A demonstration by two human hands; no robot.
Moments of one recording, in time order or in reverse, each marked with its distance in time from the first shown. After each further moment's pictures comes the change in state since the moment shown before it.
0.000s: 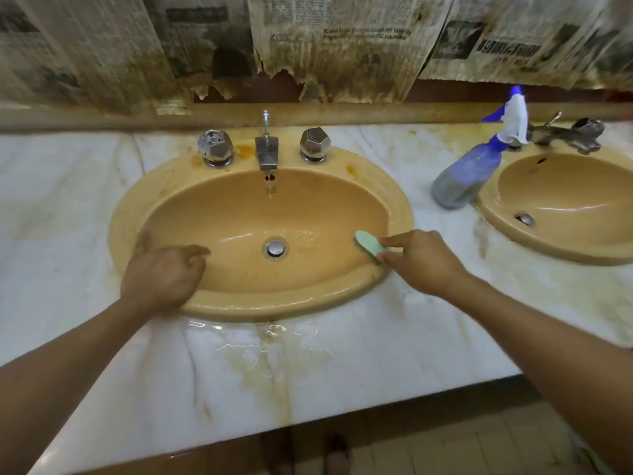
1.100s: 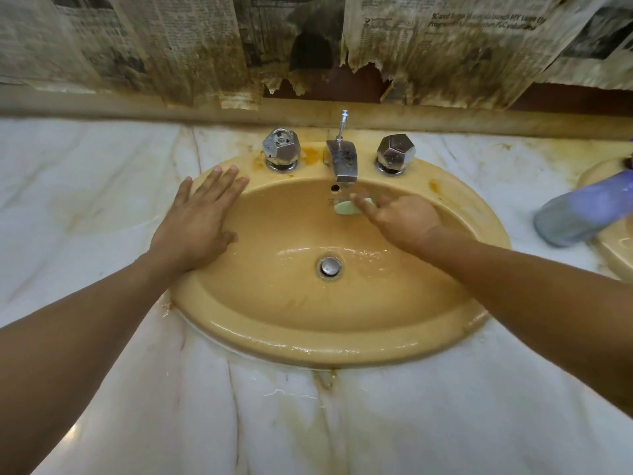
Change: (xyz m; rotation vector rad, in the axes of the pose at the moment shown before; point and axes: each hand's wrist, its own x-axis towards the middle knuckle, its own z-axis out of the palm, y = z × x) left_hand 0.096 -0.061 -0.008 0.037 0.186 0.164; right_hand 0.182 -0.105 0.064 -0.931 0.203 -0.682
